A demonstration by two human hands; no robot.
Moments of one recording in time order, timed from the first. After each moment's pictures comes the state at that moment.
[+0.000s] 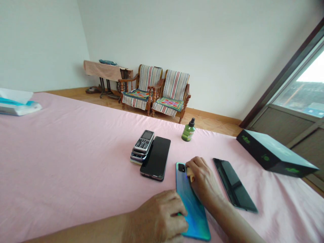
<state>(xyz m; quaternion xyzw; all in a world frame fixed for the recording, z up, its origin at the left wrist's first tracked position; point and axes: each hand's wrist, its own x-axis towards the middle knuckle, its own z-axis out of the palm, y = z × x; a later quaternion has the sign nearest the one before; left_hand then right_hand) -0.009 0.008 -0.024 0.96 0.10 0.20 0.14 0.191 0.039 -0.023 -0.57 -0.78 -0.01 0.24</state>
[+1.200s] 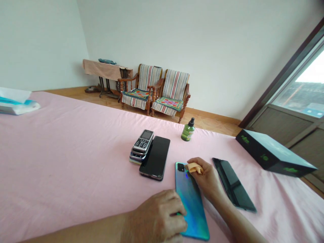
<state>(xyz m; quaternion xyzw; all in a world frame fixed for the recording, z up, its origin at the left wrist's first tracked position) -0.010 0.007 -0.020 0.97 0.10 0.19 0.14 0.205 0.046 -0.040 -0.59 -0.64 0.23 0.43</state>
